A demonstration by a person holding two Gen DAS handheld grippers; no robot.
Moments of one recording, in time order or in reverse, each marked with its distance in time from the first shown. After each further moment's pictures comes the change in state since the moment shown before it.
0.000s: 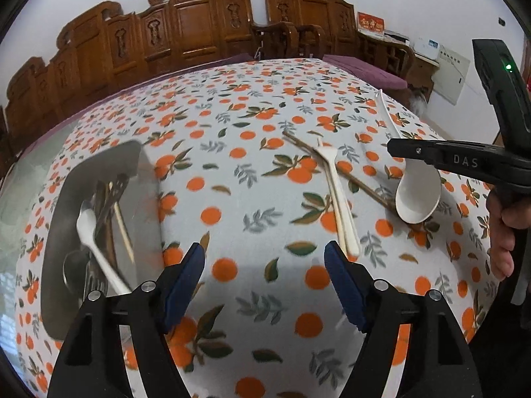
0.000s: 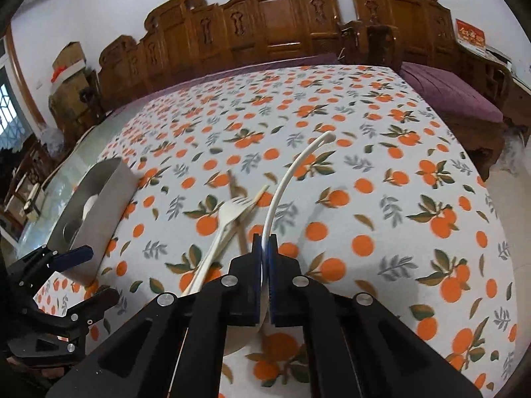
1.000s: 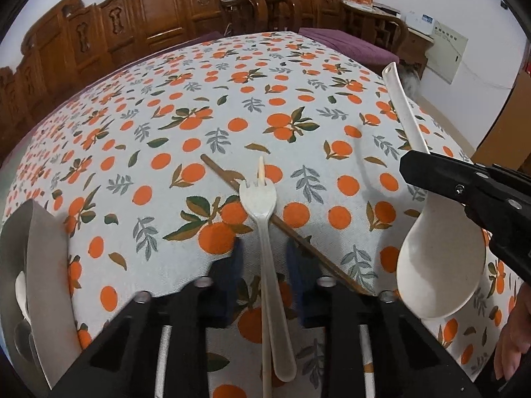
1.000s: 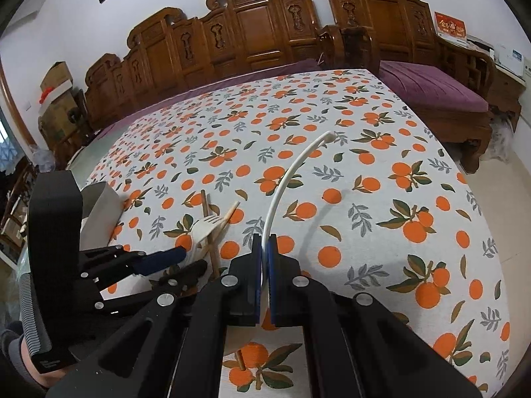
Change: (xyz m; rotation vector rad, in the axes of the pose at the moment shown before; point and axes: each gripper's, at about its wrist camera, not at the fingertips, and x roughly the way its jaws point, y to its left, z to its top) left arm 0.088 -0.065 0.064 0.036 0.121 -0.053; right arm -0.007 -0.023 0.007 0.068 -0.033 -0.017
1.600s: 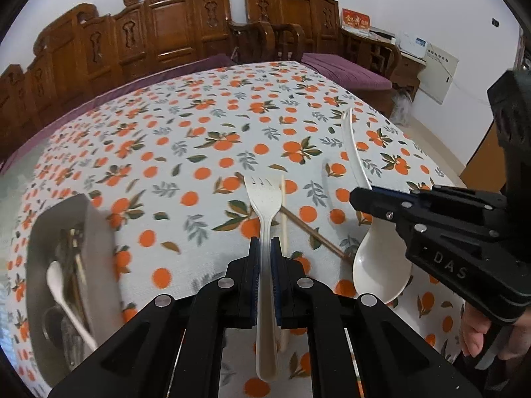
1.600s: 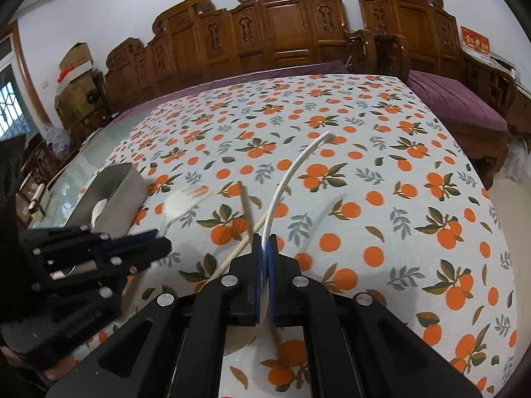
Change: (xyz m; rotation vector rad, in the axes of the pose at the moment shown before) left arm -0.070 0.031 -0.014 -0.018 -0.097 -0.021; right arm 0.003 0.041 -0.006 -0.094 0.017 0.049
